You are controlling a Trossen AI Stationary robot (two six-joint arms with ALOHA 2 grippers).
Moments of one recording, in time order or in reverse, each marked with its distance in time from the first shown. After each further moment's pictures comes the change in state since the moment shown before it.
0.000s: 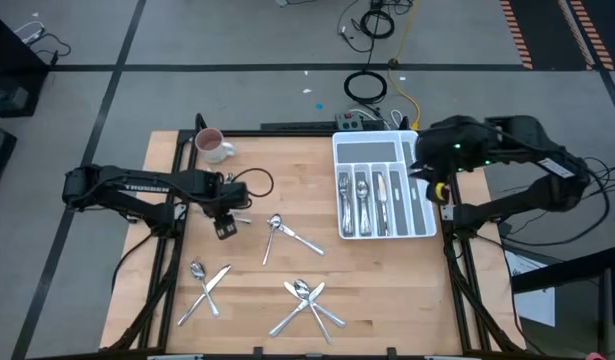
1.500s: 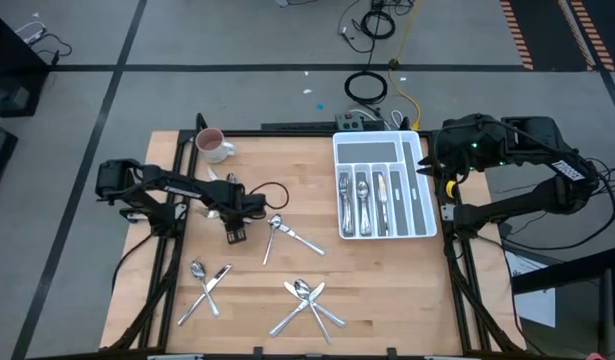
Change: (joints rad) left arm -0.010 0.364 -0.072 0.281 -0.055 0.144; right arm 0.000 -0.060 -0.001 0.000 0.043 0.039
